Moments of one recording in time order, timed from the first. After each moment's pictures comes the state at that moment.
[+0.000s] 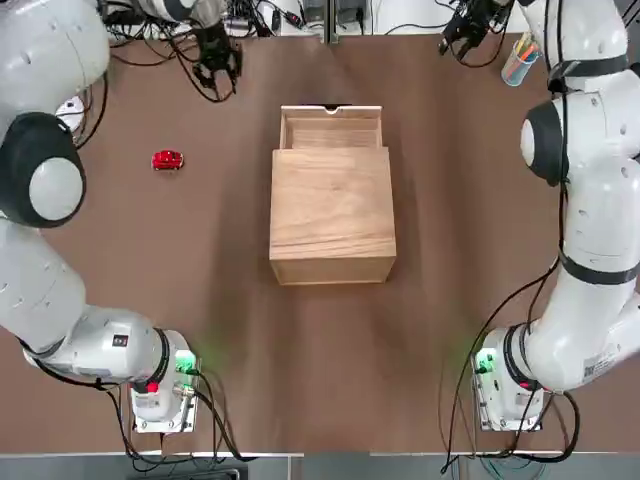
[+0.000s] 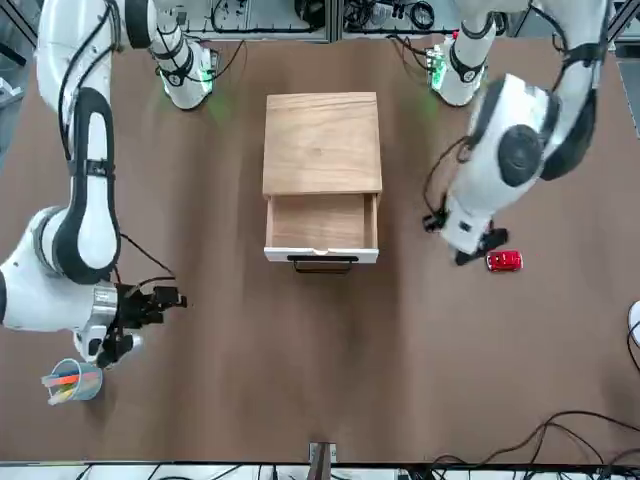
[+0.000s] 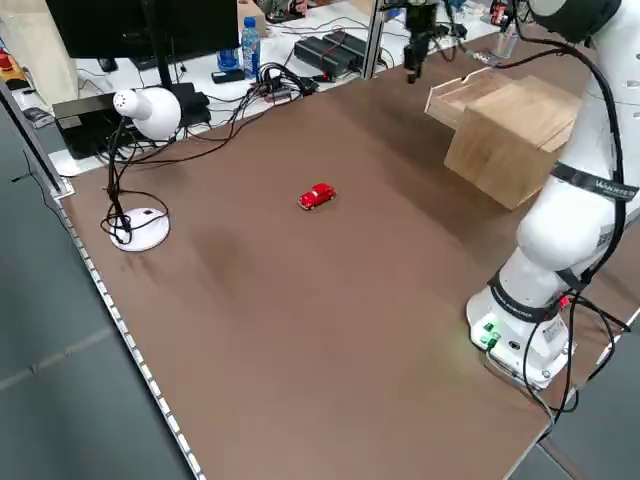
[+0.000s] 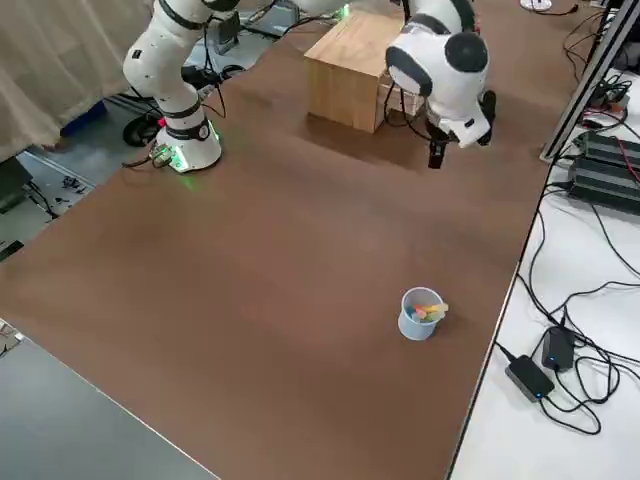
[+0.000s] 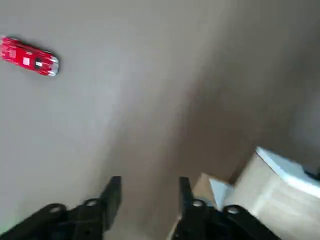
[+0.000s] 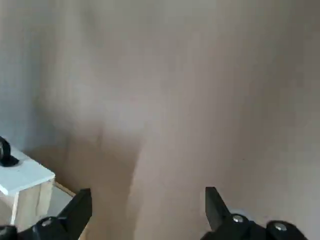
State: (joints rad) left arm -0.08 0.24 -0.25 -1.71 -0.01 1.80 -0.77; right arm 0.37 0.68 -0.50 -1.24 0.69 1.71 -0.48
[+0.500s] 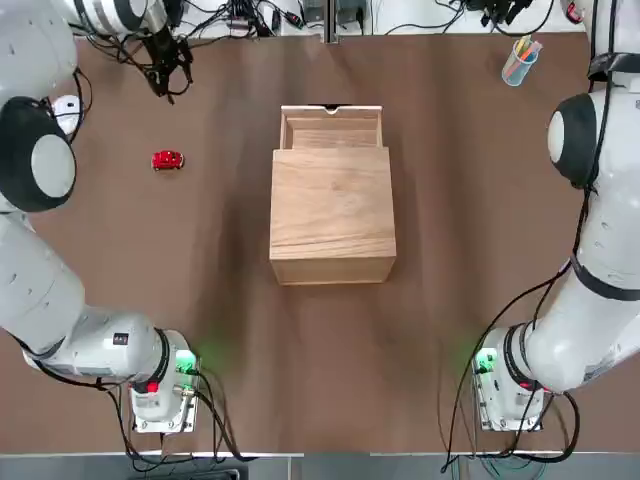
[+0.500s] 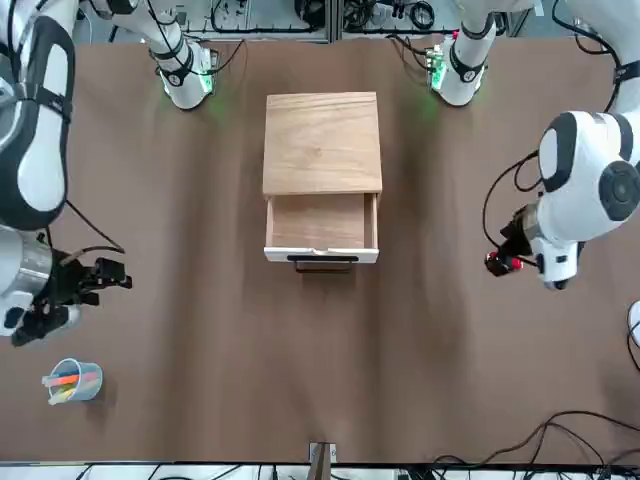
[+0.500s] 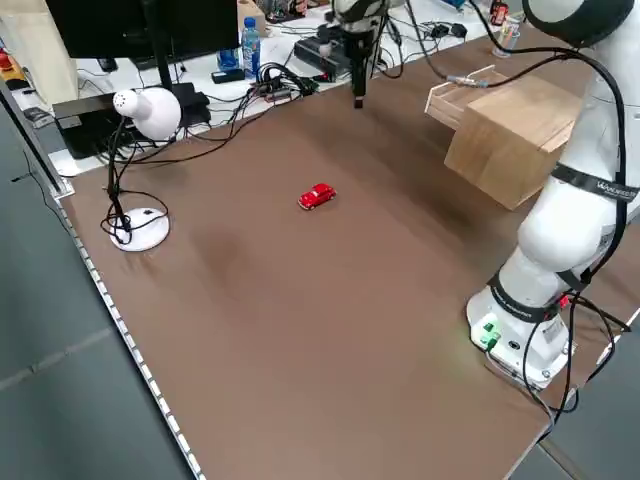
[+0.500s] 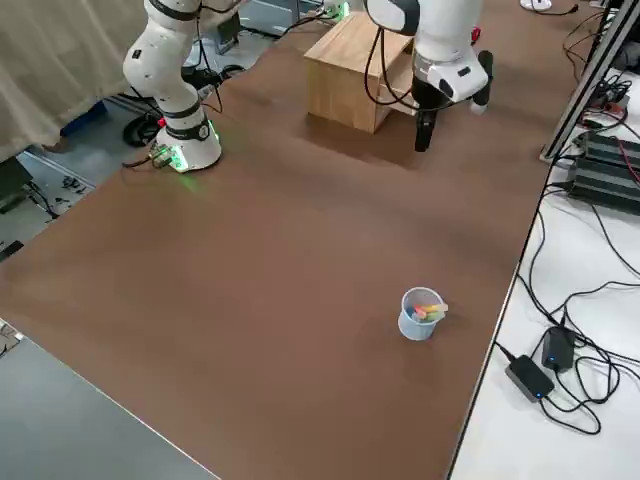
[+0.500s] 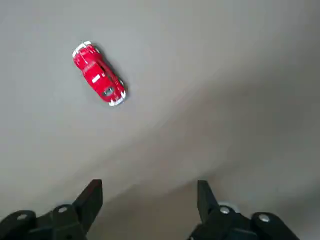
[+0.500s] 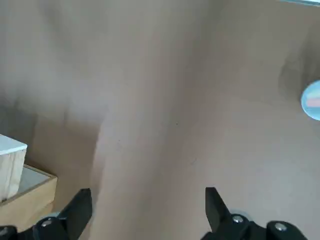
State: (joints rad) left arm -0.06 0.24 0.00 -1.85 -0.06 2.02 -1.09; right arm 0.36 0.54 -0.57 -1.24 0.48 1.61 -0.46
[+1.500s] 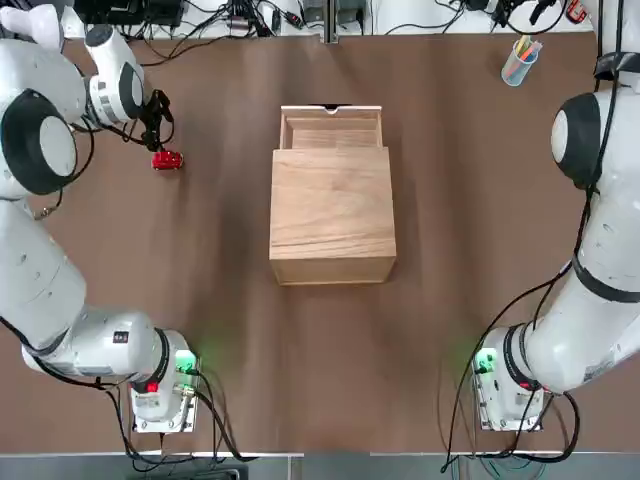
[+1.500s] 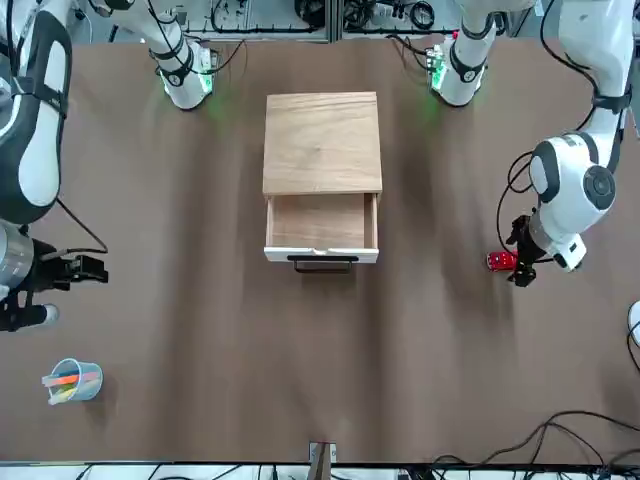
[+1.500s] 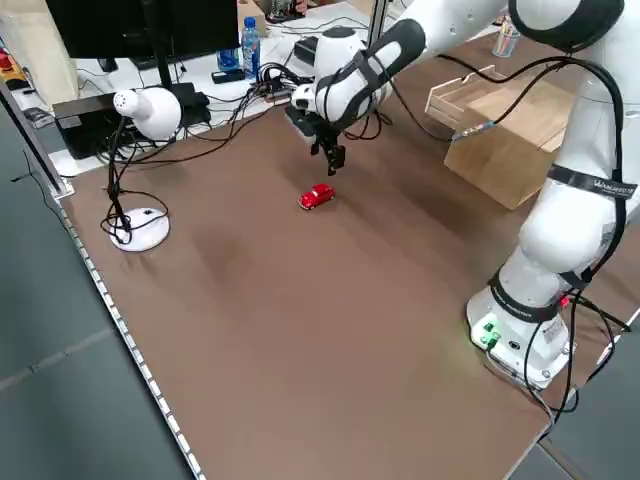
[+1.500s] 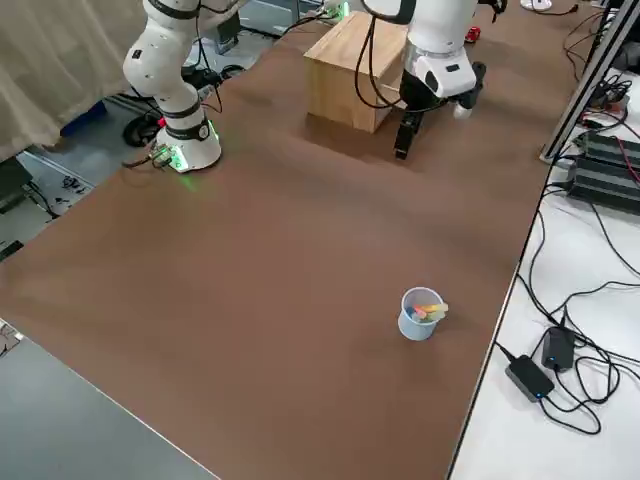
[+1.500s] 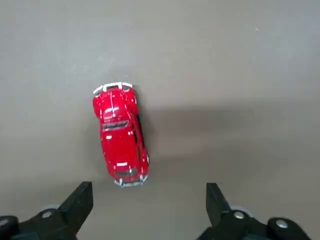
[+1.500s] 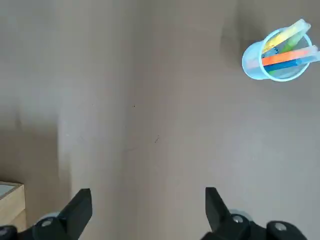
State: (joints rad) left arm -0.03 0.32 0.12 -2.19 -0.09 2.57 -1.26; right arm 0.37 0.52 -0.59 -1.23 0.32 1.60 -0.29
